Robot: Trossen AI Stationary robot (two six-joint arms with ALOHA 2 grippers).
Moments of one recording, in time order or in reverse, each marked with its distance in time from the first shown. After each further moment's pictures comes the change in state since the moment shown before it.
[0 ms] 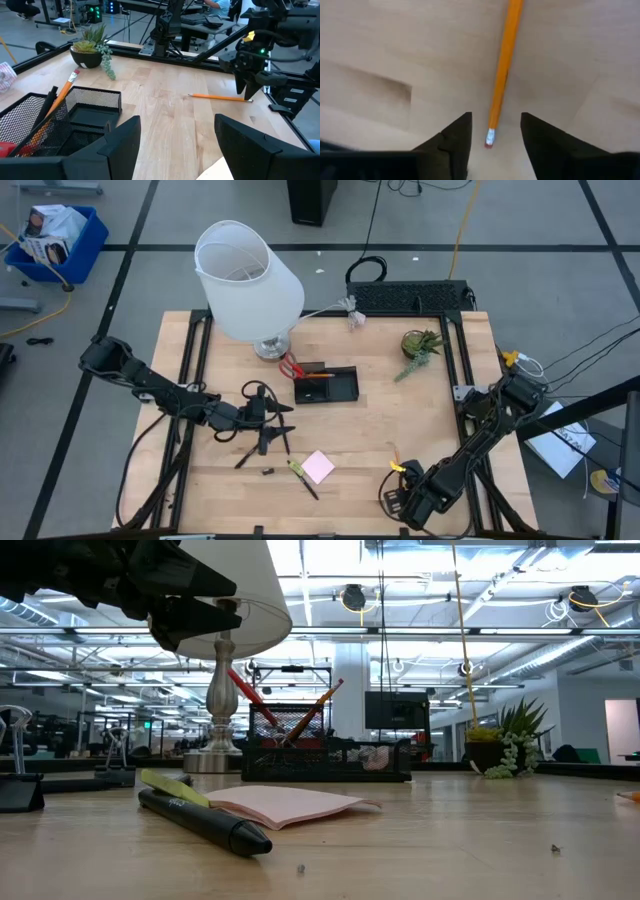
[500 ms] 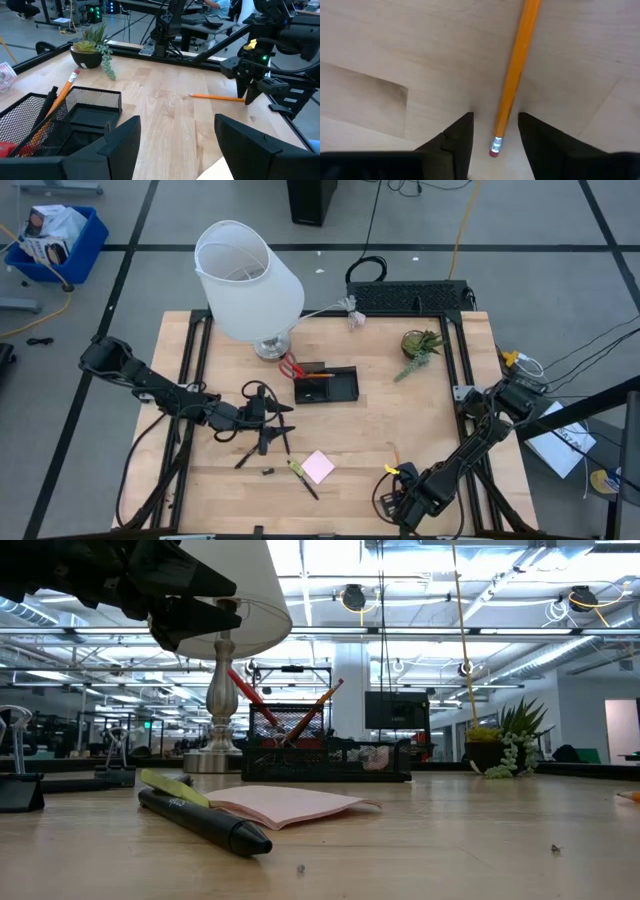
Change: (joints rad) left arm 0.000 0.000 0.000 0.000 0.000 0.000; right arm -0.008 0.075 0.037 0.011 -0.049 -0.041
